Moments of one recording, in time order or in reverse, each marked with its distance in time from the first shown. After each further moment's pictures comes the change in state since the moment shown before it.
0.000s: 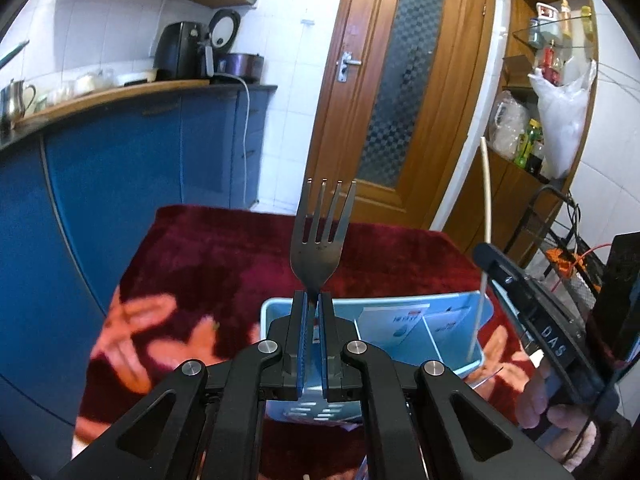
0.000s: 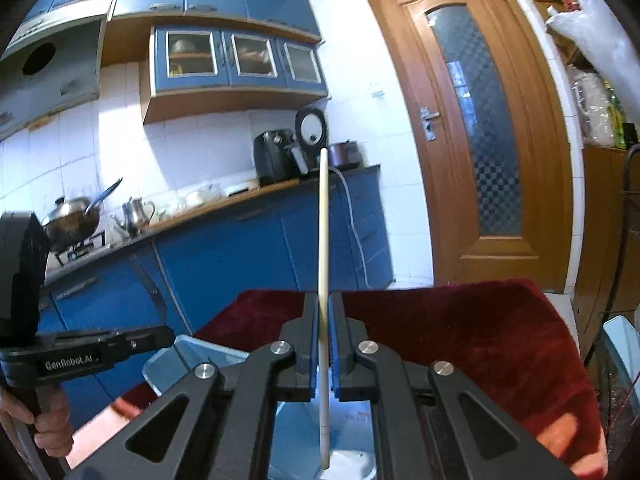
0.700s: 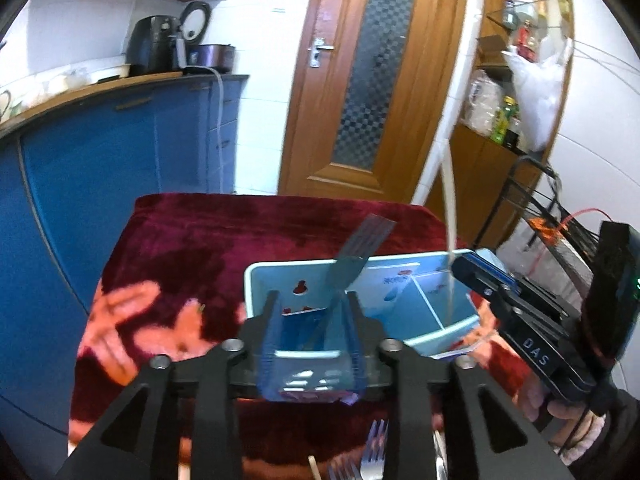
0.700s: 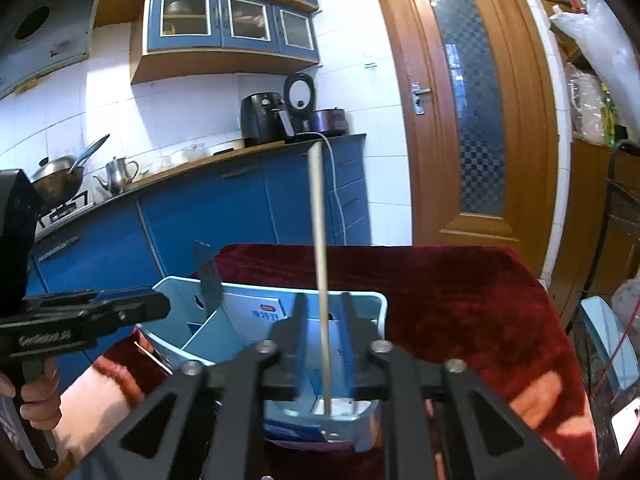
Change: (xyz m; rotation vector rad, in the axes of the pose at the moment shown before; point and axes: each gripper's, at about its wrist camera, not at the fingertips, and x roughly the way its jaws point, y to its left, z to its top) left arm -0.001 0.002 -0.019 0.079 0.039 -0.093; right arm -0.013 0.013 -0.021 -0.032 0.111 -0.102
